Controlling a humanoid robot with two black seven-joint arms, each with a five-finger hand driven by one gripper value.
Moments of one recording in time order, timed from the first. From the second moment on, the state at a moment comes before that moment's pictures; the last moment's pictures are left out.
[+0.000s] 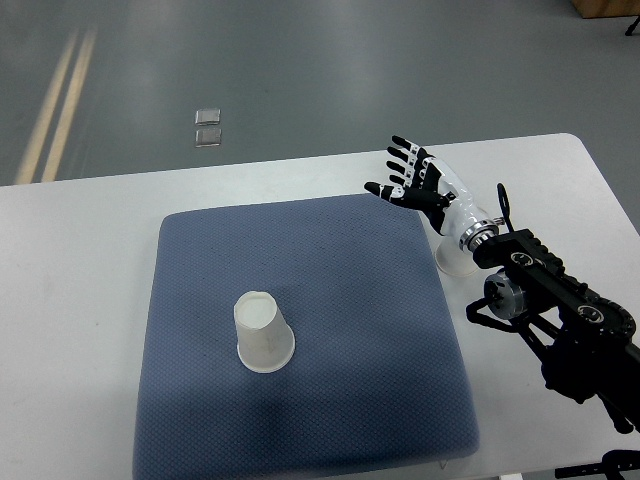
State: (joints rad) left arm -0.05 0.00 -0.12 -0.16 0.11 0.06 0.08; right arm 0.48 -0.10 0.98 1.04 -0.80 -0.06 0.15
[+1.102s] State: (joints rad) left arm -0.05 0.00 -0.12 -0.15 0.11 0.06 0.08; right arm 0.48 -0.13 0.99 1.04 -0.80 -0.05 0.21
